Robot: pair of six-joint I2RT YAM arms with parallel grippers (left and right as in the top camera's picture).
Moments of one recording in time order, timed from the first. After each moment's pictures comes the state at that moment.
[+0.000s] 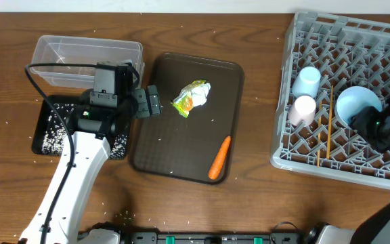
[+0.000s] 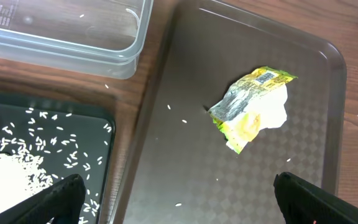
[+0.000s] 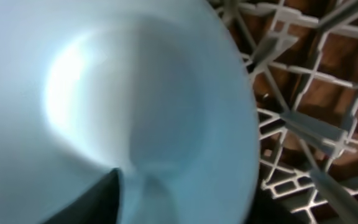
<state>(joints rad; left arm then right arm) -0.16 1.33 1.10 -0.69 0.04 -0.30 -0.51 1.50 1.03 -0.69 -0.16 0.26</state>
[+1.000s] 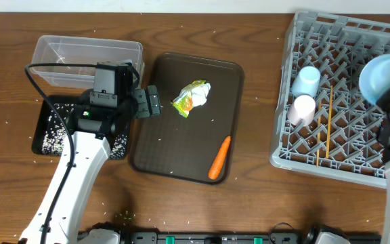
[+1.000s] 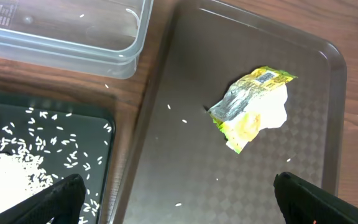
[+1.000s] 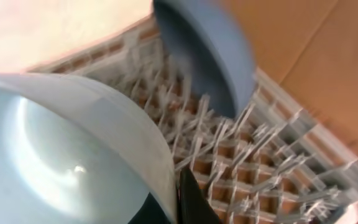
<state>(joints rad) -0.16 1.33 1.10 -0.69 0.04 -0.30 -0.31 1.22 1.12 -0.48 0.44 0.27</state>
